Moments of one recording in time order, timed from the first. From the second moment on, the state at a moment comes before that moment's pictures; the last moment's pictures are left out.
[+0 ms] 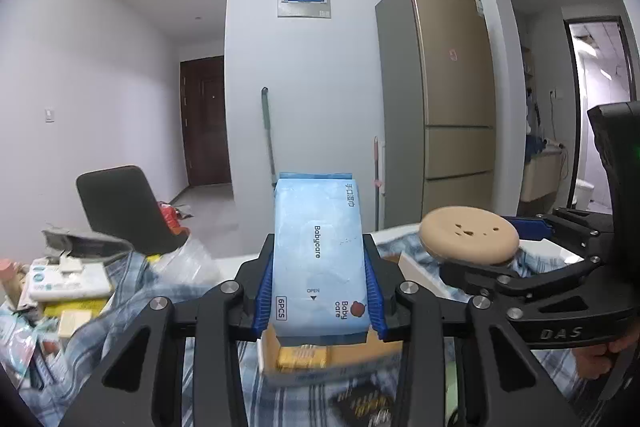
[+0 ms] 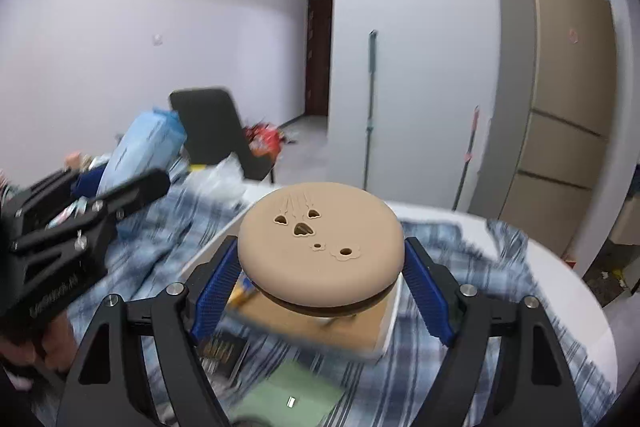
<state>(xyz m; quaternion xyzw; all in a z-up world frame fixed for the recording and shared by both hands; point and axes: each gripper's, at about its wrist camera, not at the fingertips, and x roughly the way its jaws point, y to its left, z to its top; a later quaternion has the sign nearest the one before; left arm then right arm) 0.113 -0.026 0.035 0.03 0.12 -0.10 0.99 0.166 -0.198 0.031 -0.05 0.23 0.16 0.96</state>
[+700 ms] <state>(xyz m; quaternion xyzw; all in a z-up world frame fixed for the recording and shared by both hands) 0.250 -0.028 -0.041 0.04 0.37 -0.10 0.92 0.274 -0.195 -0.069 -0.02 0.38 0.16 0.91</state>
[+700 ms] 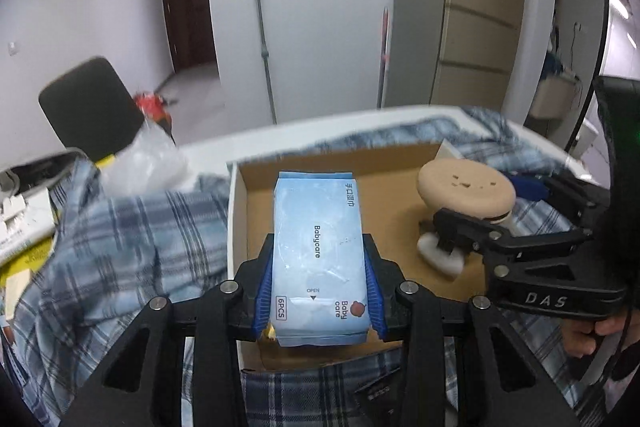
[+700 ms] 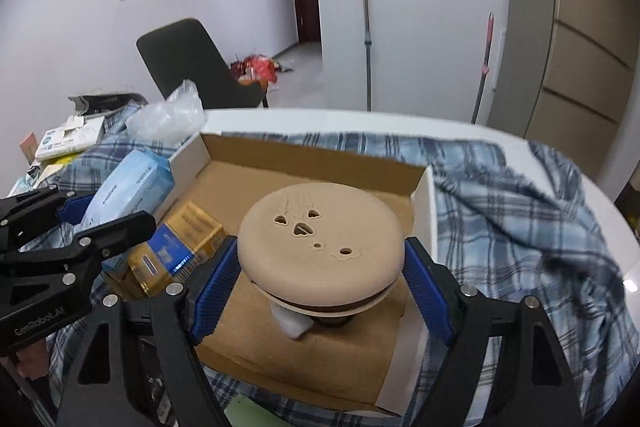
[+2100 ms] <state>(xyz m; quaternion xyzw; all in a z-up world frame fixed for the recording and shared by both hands) 0.069 -0.004 0.076 -0.01 0.15 -0.11 0.98 0.105 -0.221 0.041 -0.01 0.22 0.18 0.96</state>
